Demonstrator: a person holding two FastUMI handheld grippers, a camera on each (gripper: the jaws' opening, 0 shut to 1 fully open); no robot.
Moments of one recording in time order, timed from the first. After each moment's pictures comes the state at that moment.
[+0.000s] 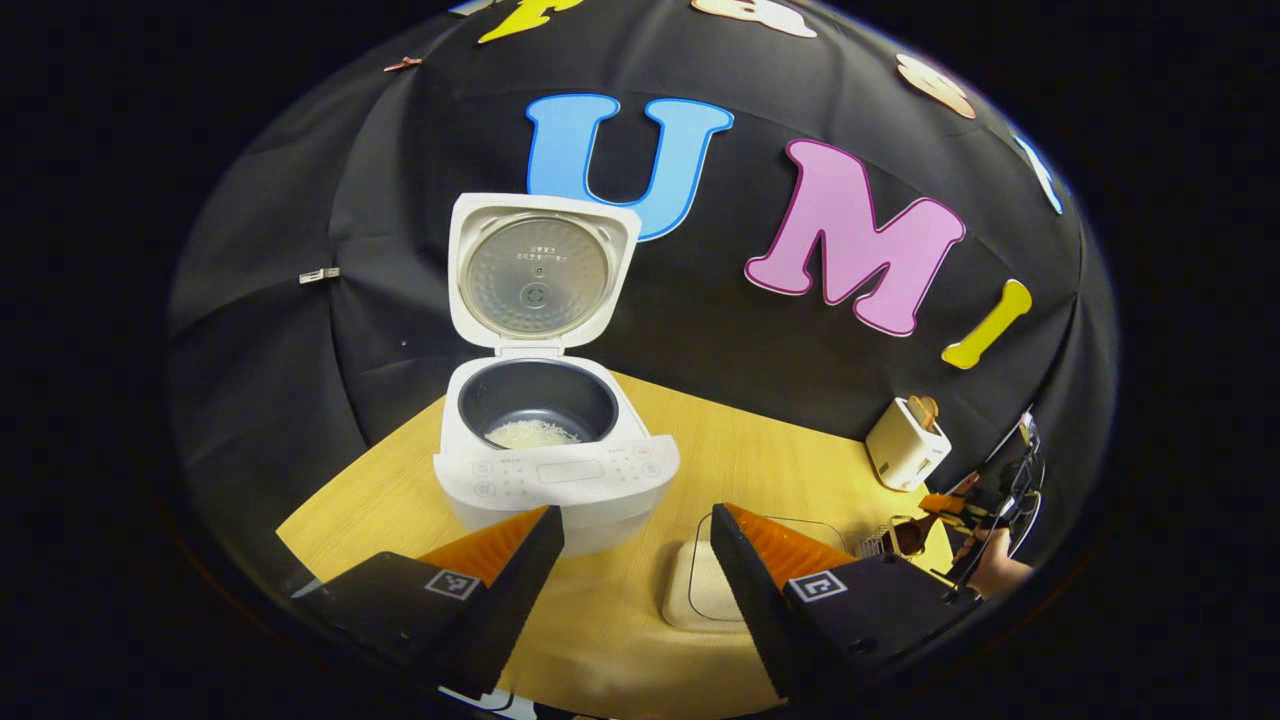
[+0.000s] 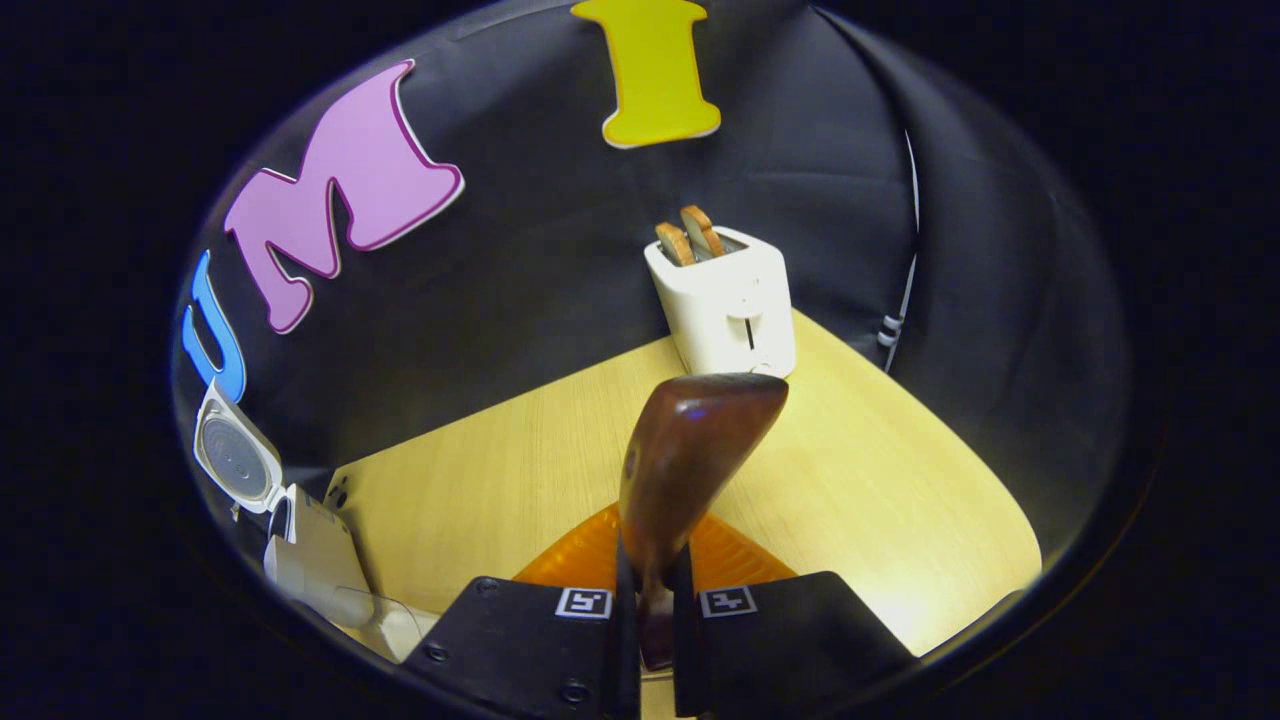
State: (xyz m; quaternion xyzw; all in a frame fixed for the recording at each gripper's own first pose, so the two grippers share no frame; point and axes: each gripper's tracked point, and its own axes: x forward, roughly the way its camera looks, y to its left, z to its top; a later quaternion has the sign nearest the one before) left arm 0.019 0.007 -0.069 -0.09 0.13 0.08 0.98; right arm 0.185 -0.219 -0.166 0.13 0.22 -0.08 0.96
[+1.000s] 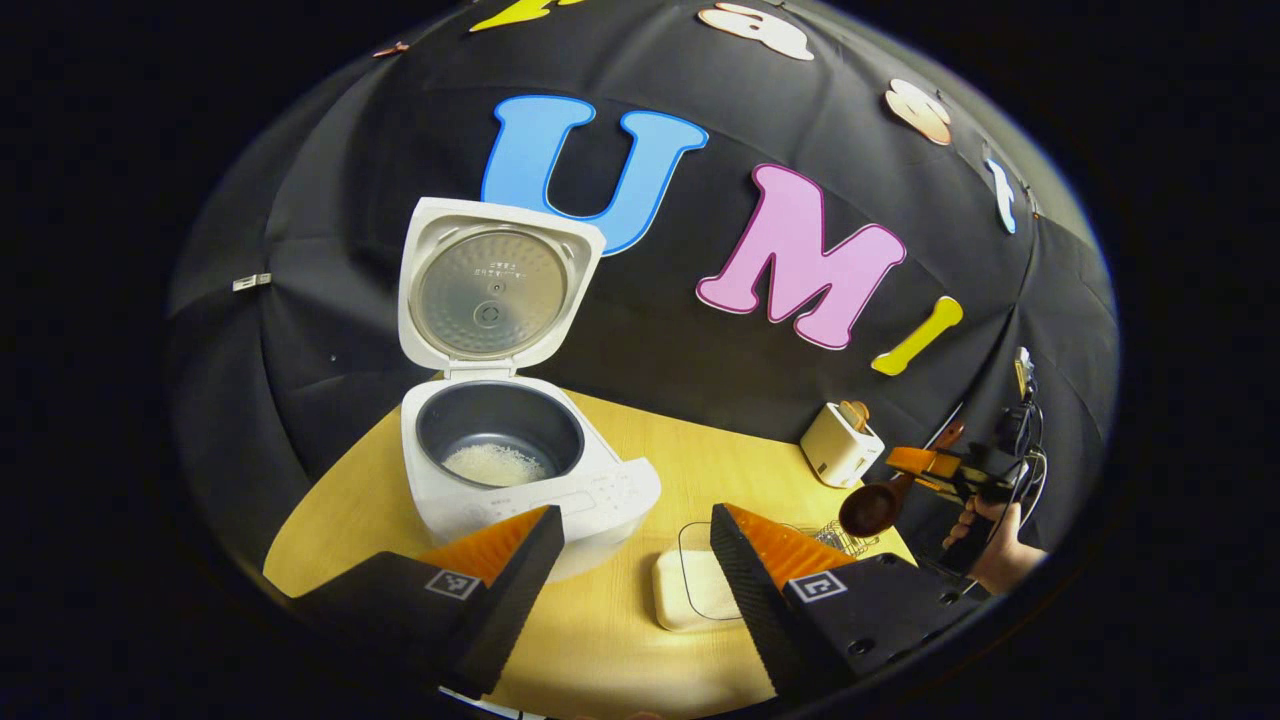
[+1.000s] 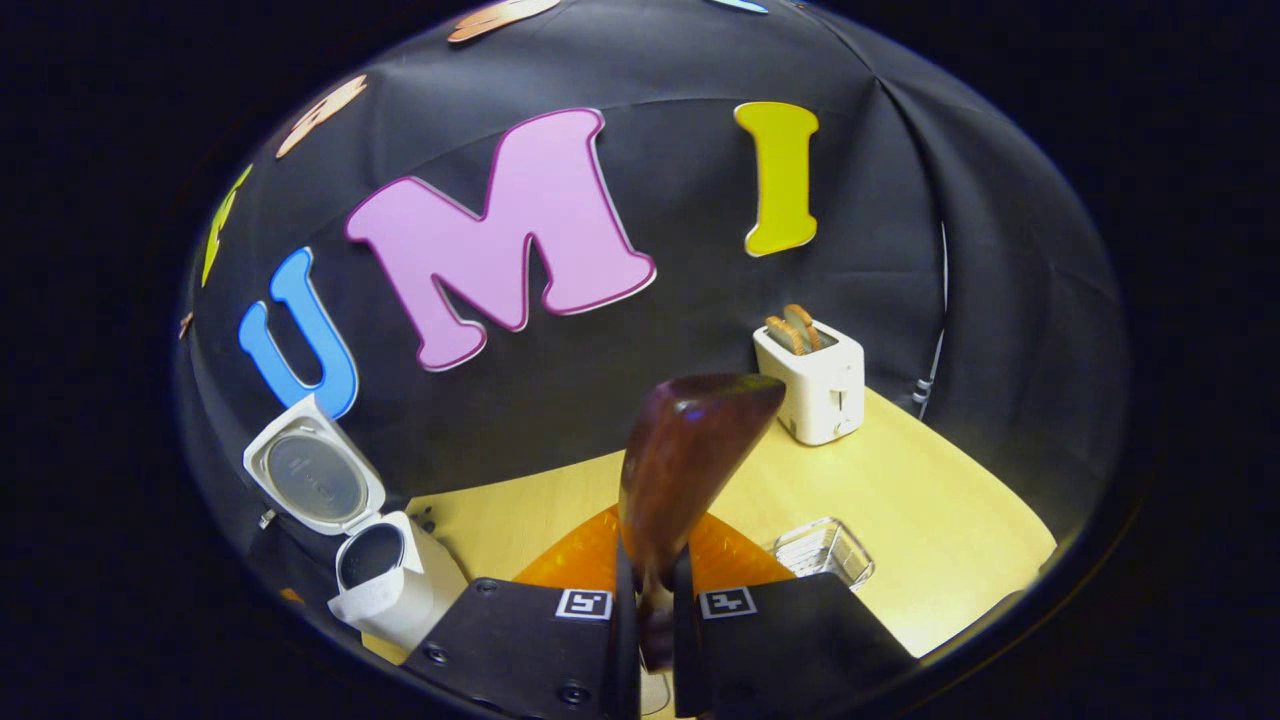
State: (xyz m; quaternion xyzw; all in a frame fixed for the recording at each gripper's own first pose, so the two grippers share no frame) left arm 0.017 0.040 -0.047 -0.09 0.11 -0.05 0.99; right arm 0.114 -0.044 -0.077 0.12 0.14 -0.04 0.98
